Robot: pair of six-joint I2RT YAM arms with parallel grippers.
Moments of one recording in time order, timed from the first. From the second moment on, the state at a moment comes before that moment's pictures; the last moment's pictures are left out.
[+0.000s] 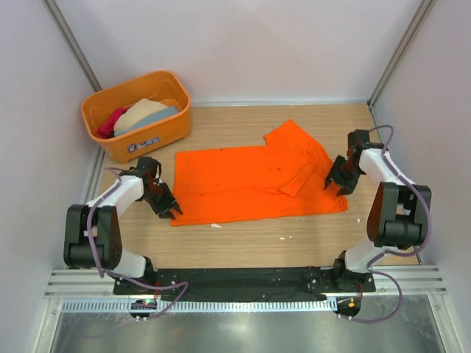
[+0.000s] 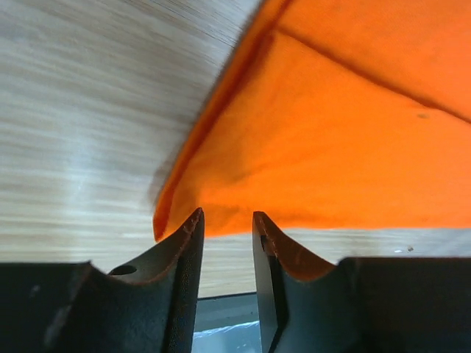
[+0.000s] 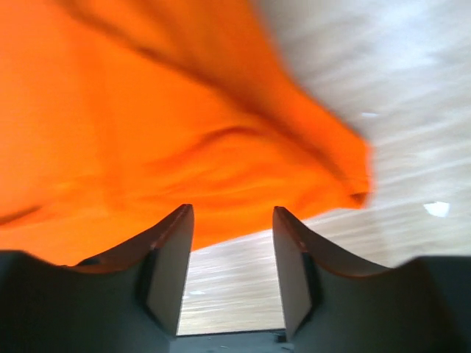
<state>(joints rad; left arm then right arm) -0.06 1.48 0.80 -0.71 0.26 -0.65 -0.14 1.63 1.09 -0.84 -0.05 0.41</state>
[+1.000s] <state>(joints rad) -0.54 1.59 1.07 -0.46 0.48 -0.78 -0.09 1.95 1.44 -0.63 -0.31 0.49</state>
